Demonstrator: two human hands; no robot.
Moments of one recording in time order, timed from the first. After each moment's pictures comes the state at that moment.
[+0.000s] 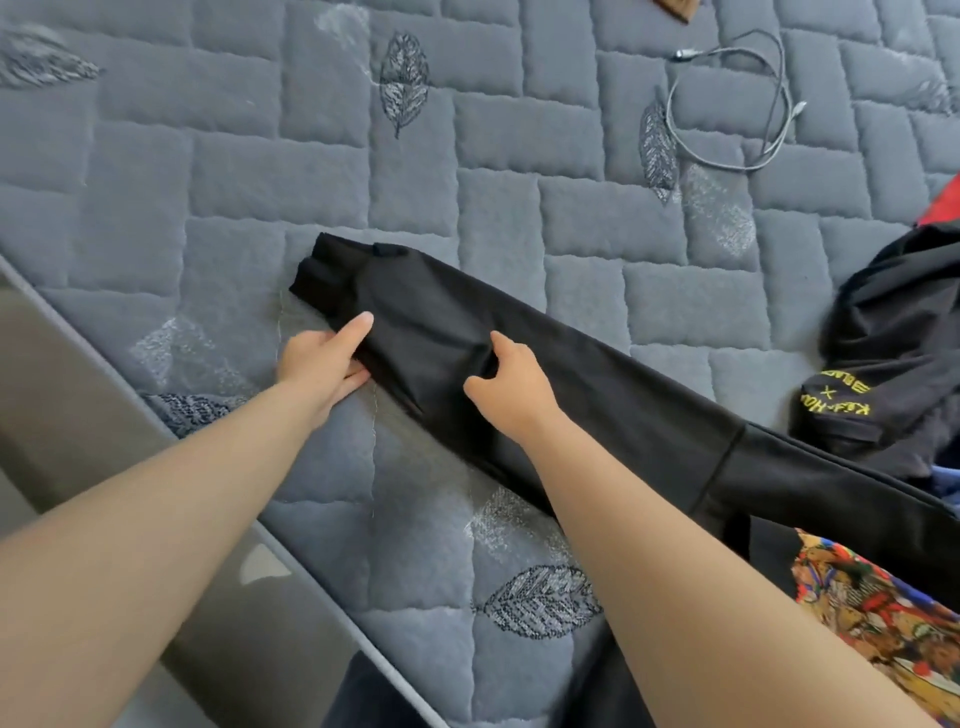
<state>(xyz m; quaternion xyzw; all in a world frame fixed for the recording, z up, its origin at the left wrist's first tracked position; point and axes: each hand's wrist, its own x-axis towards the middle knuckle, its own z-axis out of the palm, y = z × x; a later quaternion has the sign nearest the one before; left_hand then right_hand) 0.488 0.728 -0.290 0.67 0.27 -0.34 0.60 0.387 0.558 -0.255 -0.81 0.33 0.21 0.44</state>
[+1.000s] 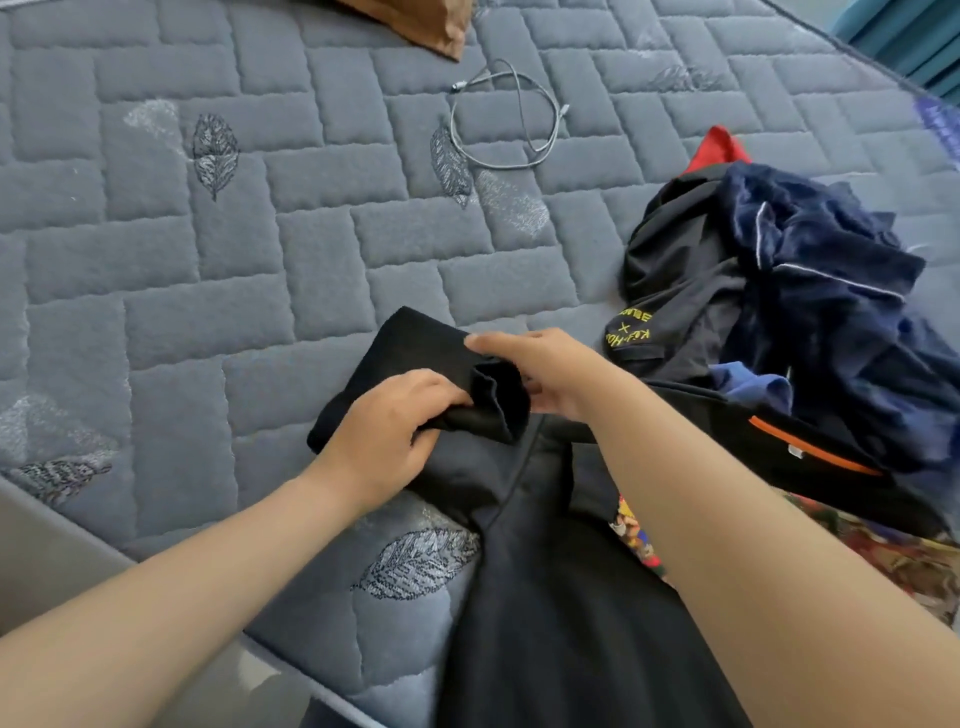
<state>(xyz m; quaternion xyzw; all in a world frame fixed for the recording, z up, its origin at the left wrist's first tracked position) 0.321 0.592 -0.165 0.77 -0.52 -0.18 0.34 0.257 0.409 -0.127 -0.60 0.48 0.19 0.61</state>
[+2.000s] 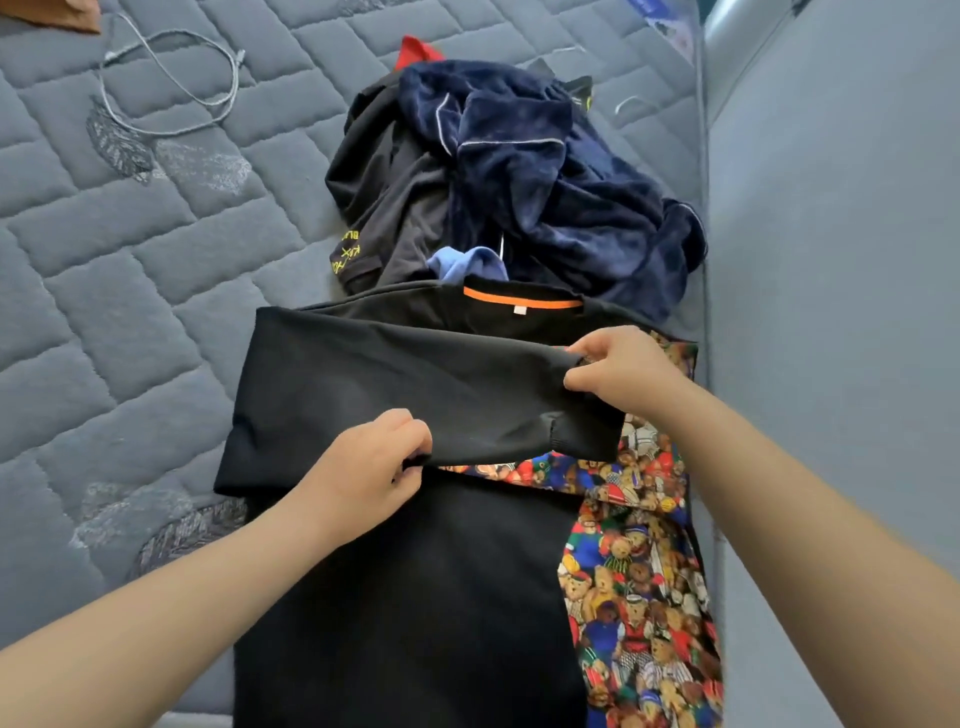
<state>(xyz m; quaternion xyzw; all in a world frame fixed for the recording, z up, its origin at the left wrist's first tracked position) 0.078 0.477 -0.163 0.69 -0.63 -0.28 0.19 -0.112 0.278 -0.094 -0.72 0.57 0.06 0.38</state>
